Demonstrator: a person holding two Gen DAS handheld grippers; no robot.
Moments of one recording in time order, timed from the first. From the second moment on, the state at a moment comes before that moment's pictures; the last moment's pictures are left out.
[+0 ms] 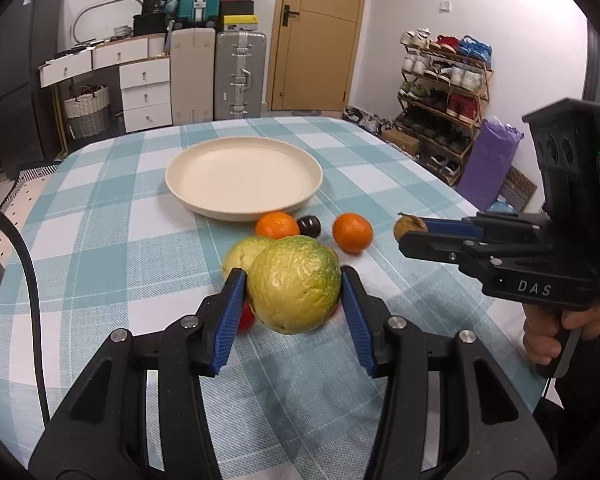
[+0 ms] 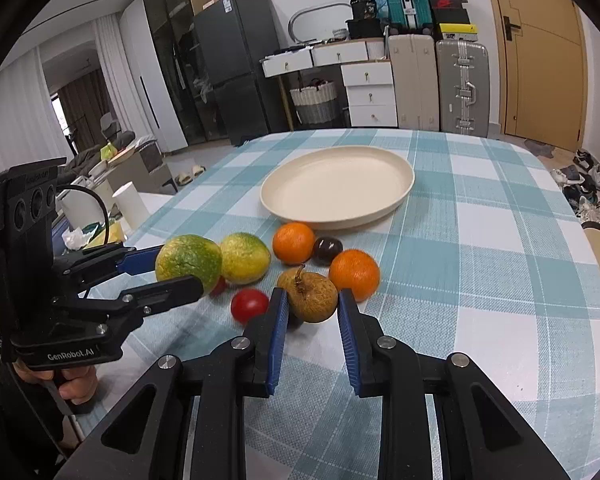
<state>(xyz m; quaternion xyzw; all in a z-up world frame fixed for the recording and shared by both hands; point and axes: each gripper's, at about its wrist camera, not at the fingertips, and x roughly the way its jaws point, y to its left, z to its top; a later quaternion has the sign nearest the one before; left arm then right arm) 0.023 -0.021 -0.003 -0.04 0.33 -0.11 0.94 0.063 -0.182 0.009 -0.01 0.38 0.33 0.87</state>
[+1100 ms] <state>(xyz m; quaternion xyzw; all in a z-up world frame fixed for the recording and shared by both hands) 0.110 0.016 0.025 -0.07 0.26 -0.04 0.96 0.131 -0.163 0.032 0.04 0.35 0.32 0.88</state>
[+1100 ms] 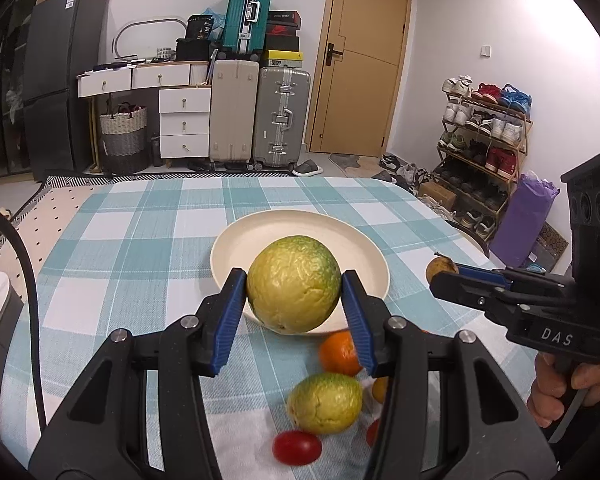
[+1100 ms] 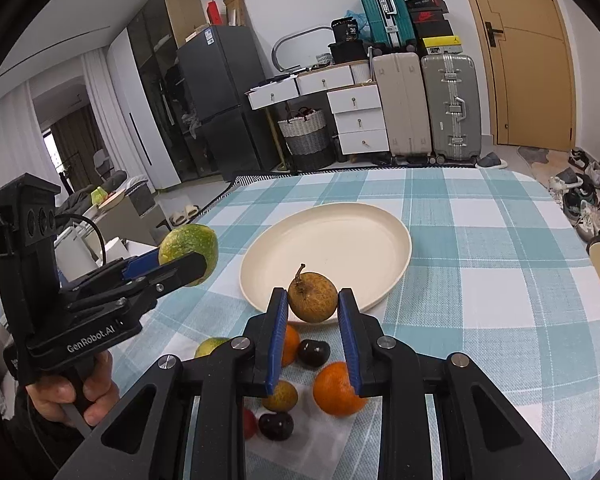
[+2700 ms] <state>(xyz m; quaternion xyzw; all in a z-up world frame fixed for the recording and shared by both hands) 0.174 0.021 -0.023 -0.07 0.29 -0.04 0.95 0.190 -0.140 -0.010 0.01 0.38 0.27 0.89</state>
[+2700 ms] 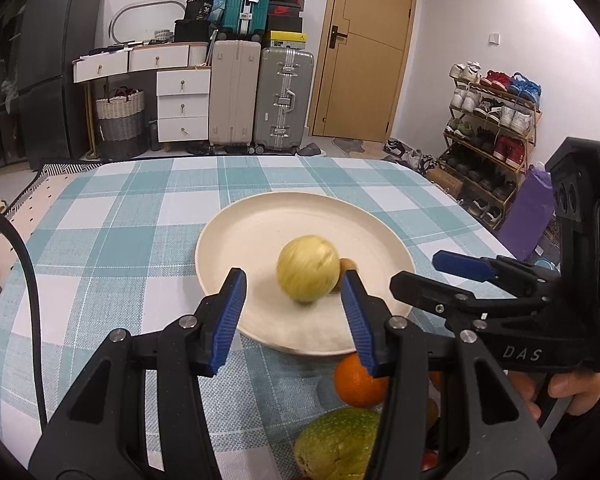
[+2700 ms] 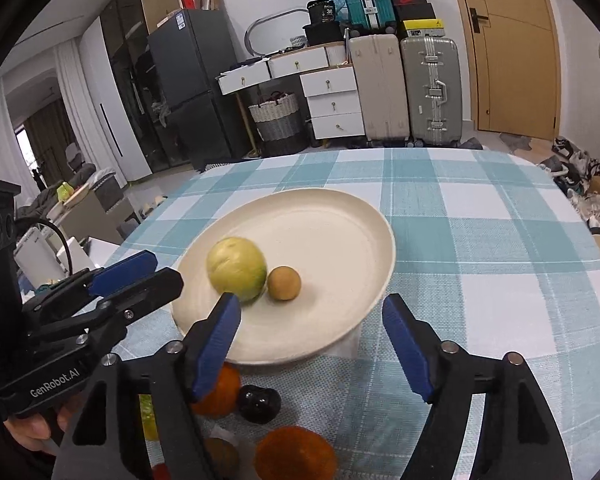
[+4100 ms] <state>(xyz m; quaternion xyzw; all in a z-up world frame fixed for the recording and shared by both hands) 0.055 0.014 -0.007 -0.03 0.31 -0.03 0.95 0.127 -0.182 -0.012 -0.03 0.41 0.25 0.88</state>
